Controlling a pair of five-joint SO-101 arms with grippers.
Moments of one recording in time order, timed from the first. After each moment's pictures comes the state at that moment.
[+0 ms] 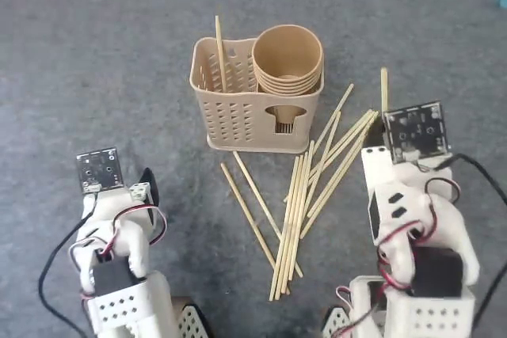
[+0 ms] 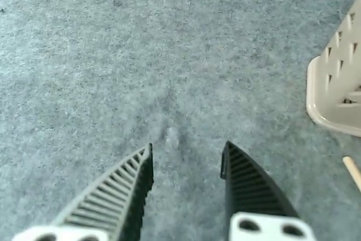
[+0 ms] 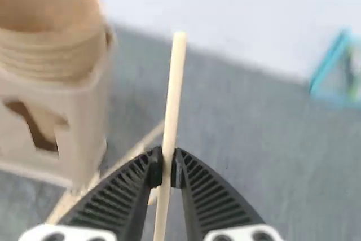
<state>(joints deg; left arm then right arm) -24.0 -95.9 93.1 55.3 0.7 -3.2 -73.3 44.9 57.8 15.2</state>
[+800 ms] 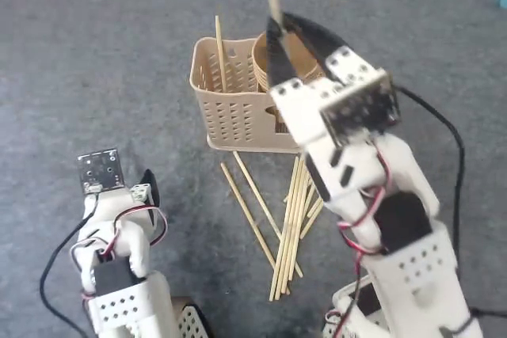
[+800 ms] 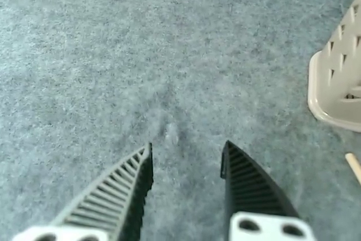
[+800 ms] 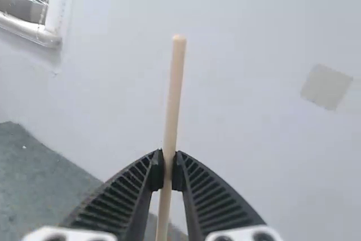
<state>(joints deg) -24.1 -96.3 94.2 55.1 0.6 -31.1 -47.1 22.0 24.9 15.2</state>
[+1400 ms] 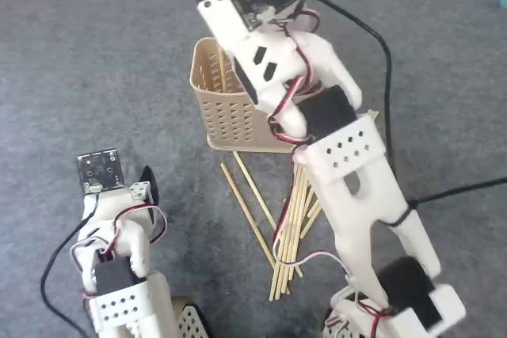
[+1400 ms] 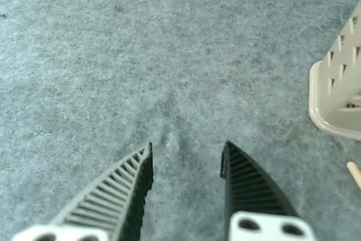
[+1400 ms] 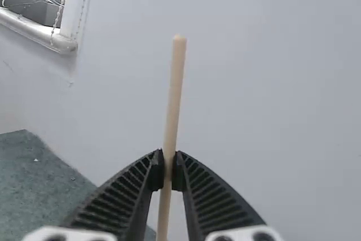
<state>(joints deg) -24.0 -96.3 95.1 52.3 0.6 -35.3 -9.1 -12.6 23.6 15.2</state>
